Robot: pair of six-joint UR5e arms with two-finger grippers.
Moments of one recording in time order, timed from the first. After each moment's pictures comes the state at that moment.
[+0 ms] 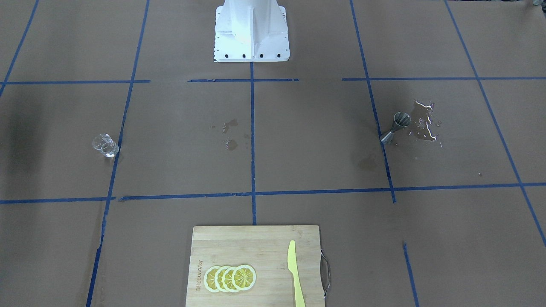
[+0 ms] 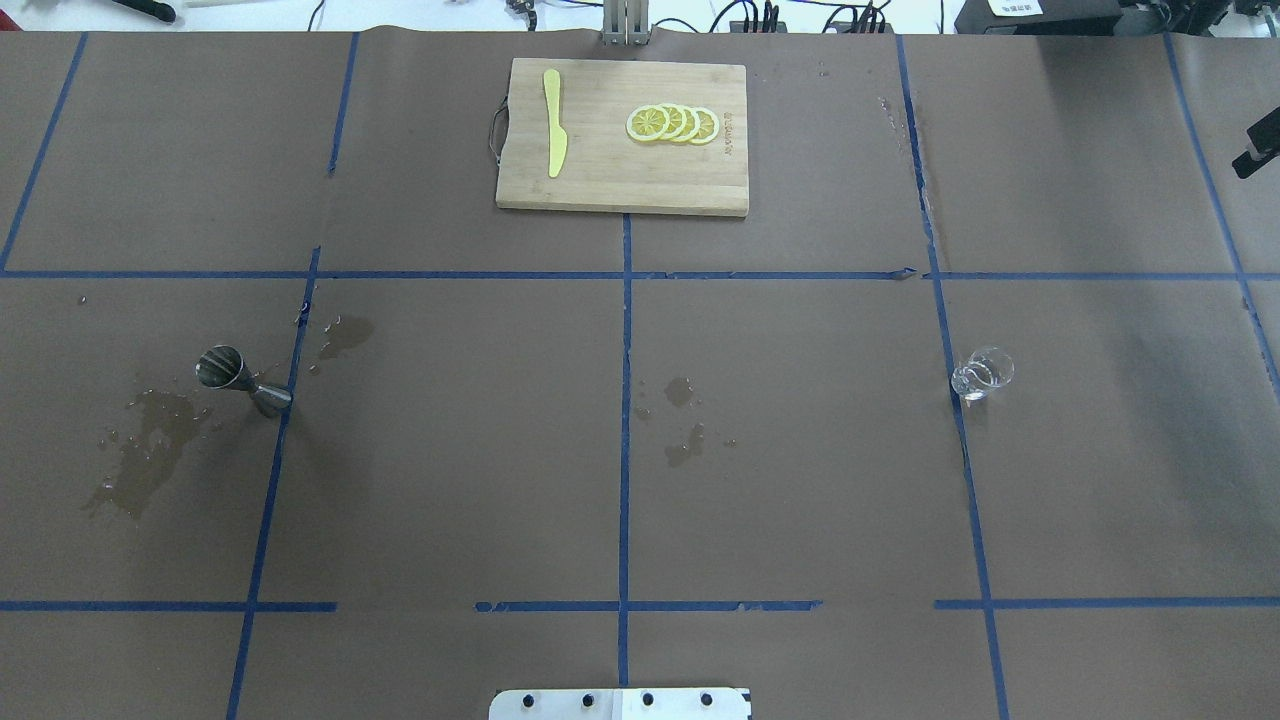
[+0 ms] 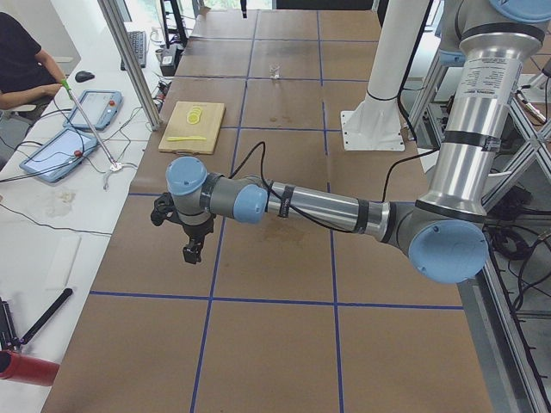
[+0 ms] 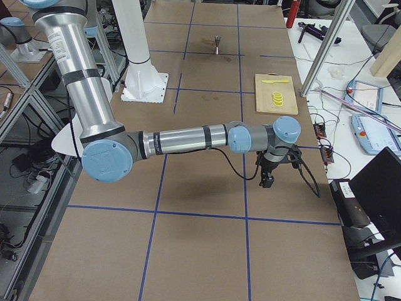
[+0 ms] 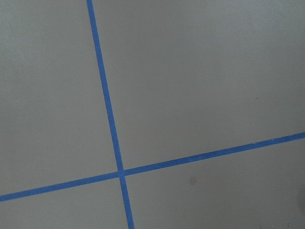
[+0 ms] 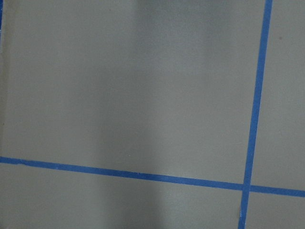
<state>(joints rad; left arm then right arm) -1.48 -1.75 -1.57 -1.64 -2.37 -0.02 1.43 -1.26 1.42 -1.62 2.39 0.10</state>
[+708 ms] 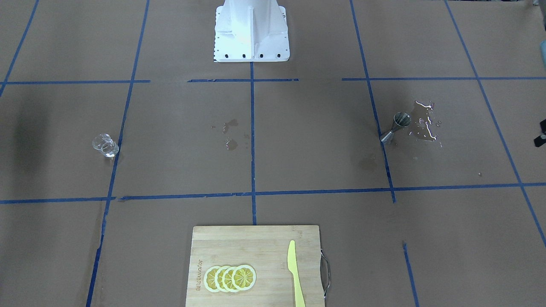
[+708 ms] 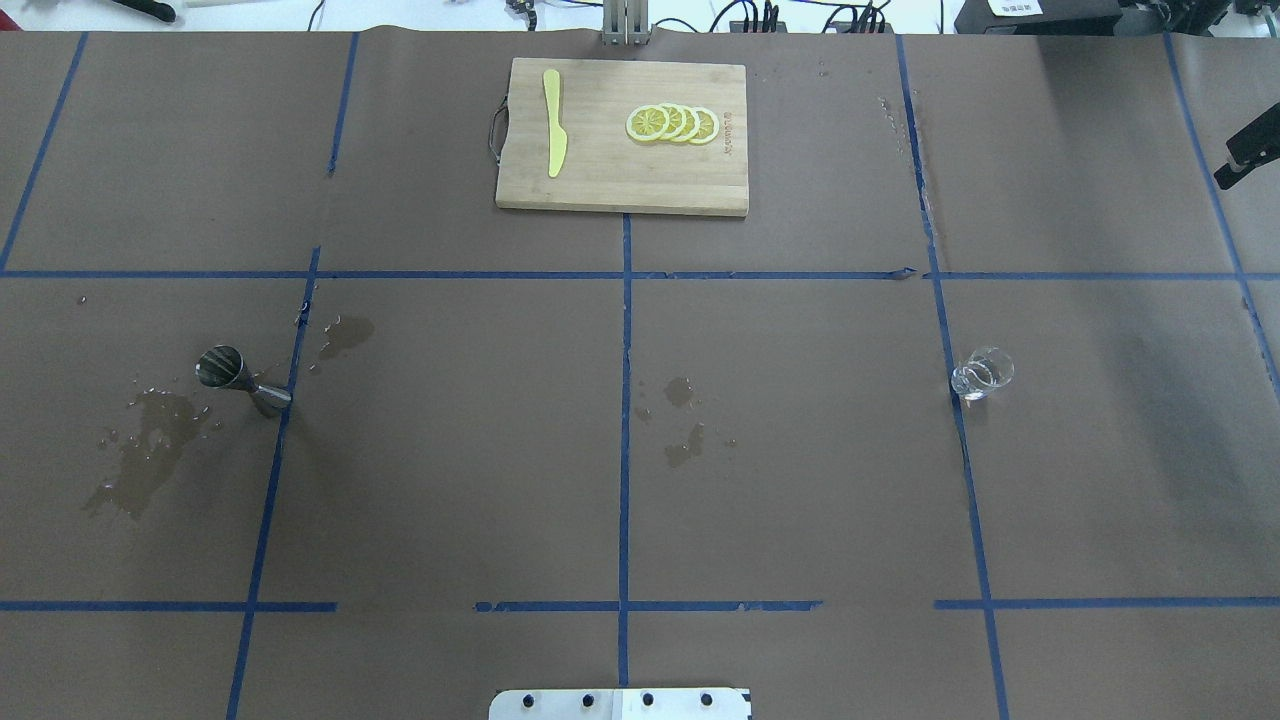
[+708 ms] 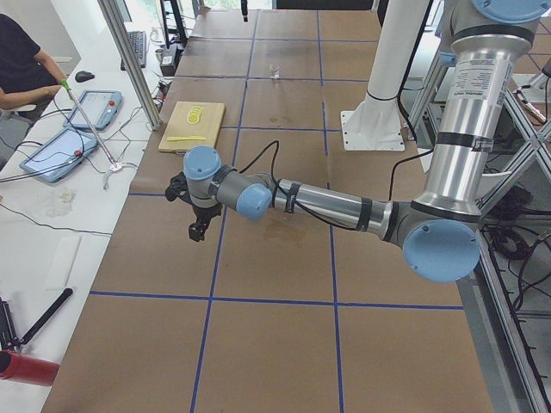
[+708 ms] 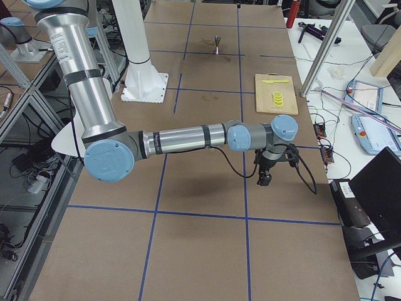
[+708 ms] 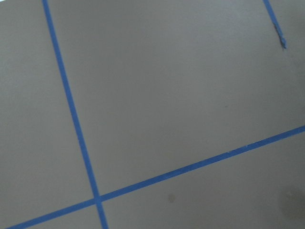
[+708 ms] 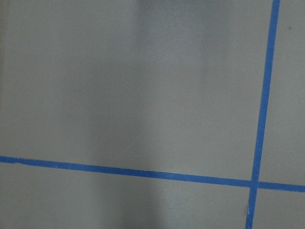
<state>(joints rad) -1.32 -1.72 -1.62 -1.88 -2.36 -0.12 1.40 -1.26 1.42 -1.61 2.38 0.12</state>
